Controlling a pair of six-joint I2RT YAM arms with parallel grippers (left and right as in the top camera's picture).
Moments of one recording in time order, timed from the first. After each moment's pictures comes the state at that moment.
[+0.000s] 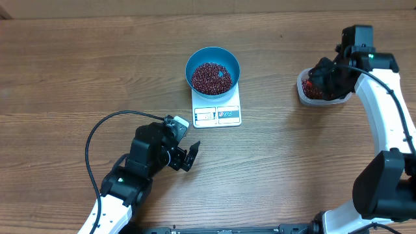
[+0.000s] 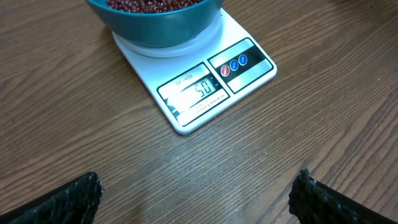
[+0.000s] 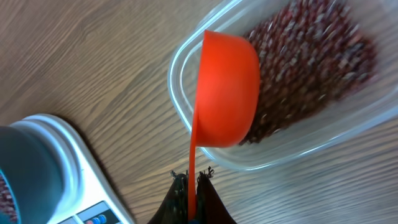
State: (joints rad) left arm -0.40 0.95 0.50 -0.24 0.15 0.08; right arm -0.09 1.75 1.46 -0.92 -0.18 0.51
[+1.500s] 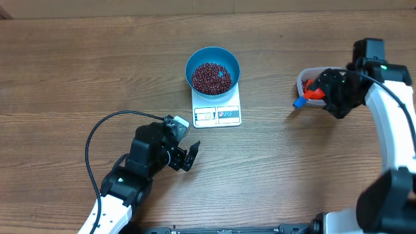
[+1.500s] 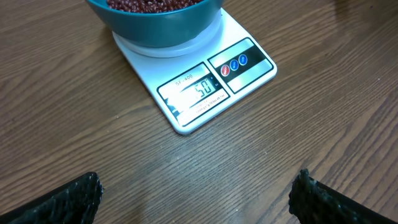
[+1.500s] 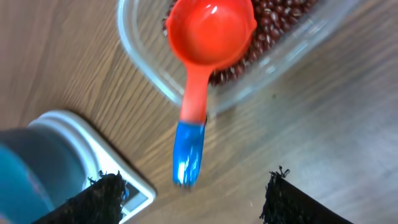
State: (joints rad) left arm -0.40 0.95 0.50 -0.24 0.15 0.08; right arm -0.16 1.63 1.40 -1.06 -0.26 0.65
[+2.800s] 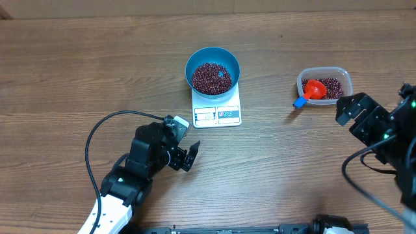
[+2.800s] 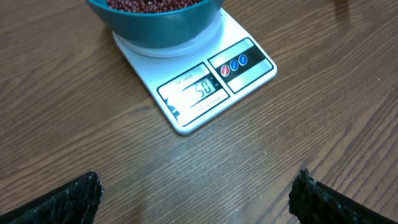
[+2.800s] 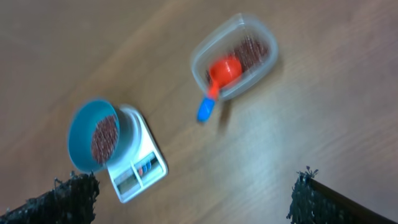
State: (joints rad) left arm -0.40 0.95 0.50 -0.24 0.15 0.08; right arm -0.14 0.97 1.45 -1.27 -0.09 0.54
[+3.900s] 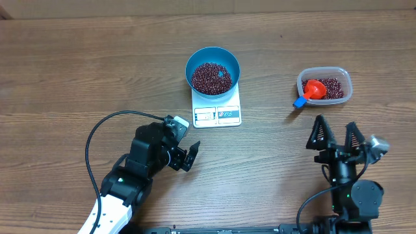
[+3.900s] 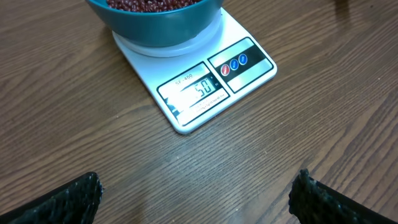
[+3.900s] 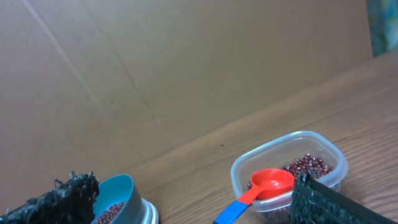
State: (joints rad) left arm -0.40 0.95 0.50 -0.24 0.15 0.08; right arm -0.01 0.16 0.17 0.01 0.03 0.46
